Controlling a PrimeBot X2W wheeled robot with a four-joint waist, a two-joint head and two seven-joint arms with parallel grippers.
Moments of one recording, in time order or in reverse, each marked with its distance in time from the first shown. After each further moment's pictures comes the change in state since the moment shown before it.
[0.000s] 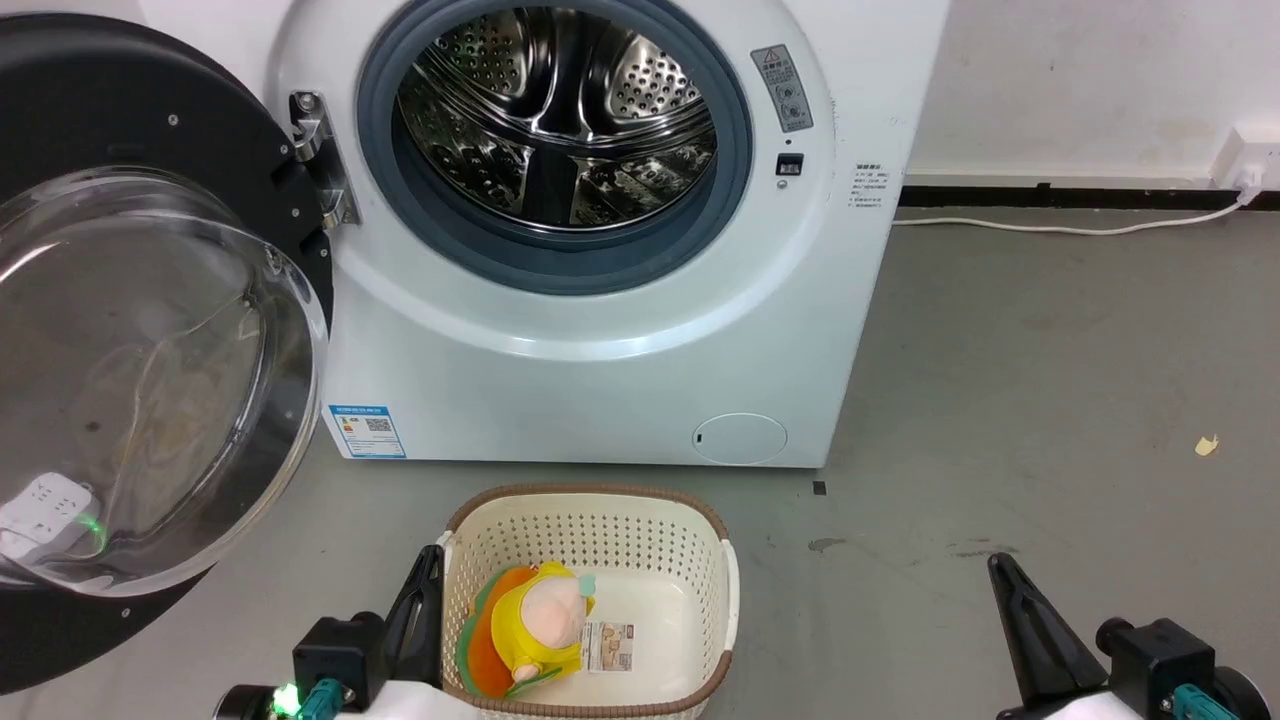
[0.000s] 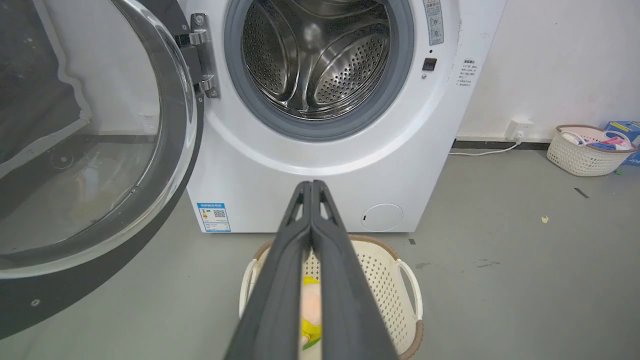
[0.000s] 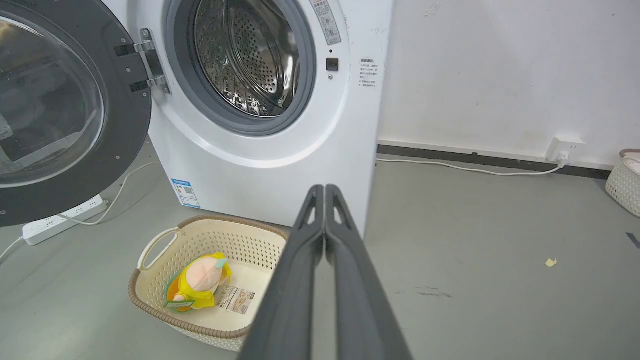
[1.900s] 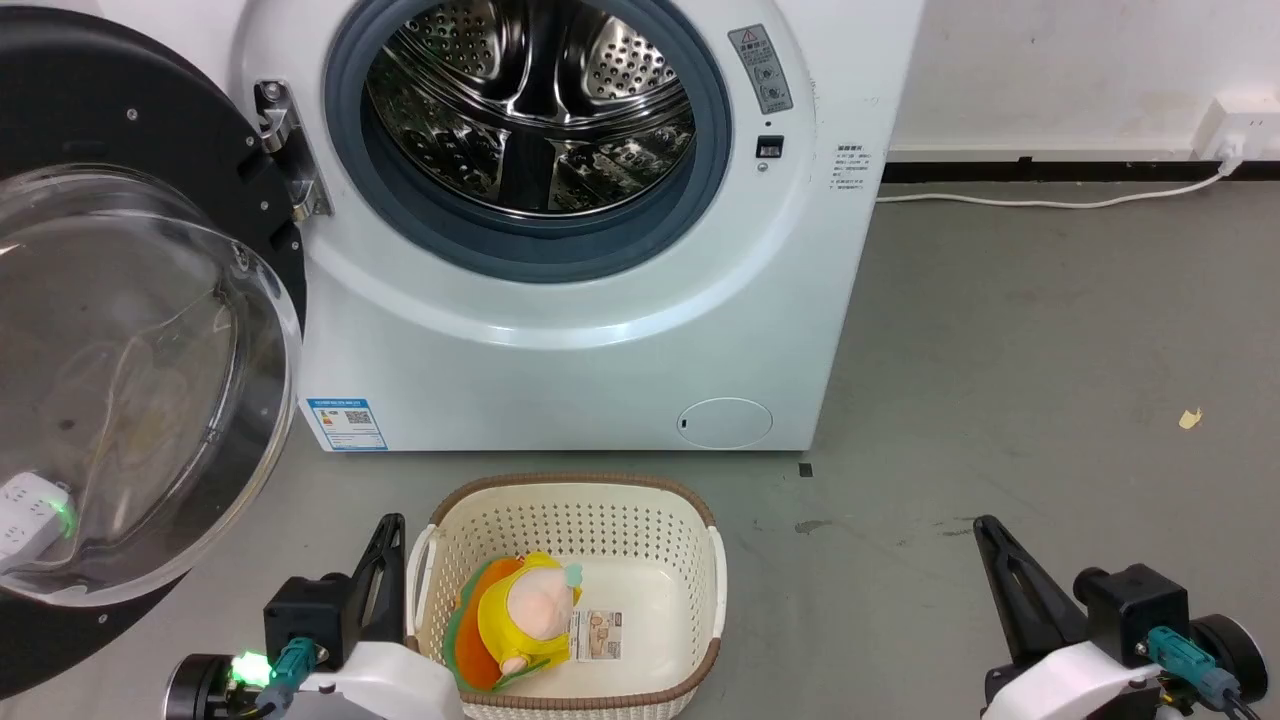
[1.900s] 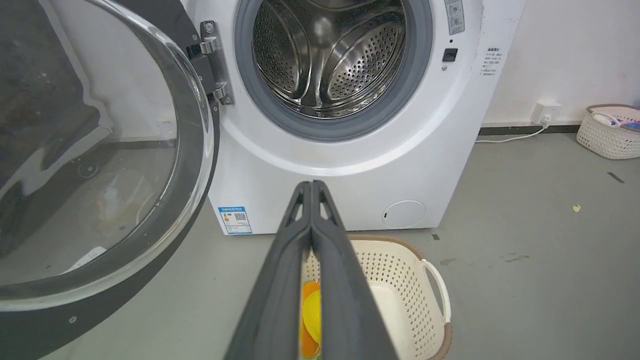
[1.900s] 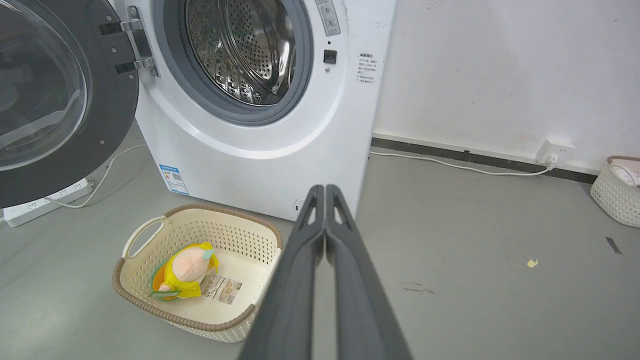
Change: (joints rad) left arm -0.021 -0.026 0.097 -0.076 0.105 -0.028 0.115; right arm -0.063 0.000 0.013 -0.035 -0.045 0.000 0.114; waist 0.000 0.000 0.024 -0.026
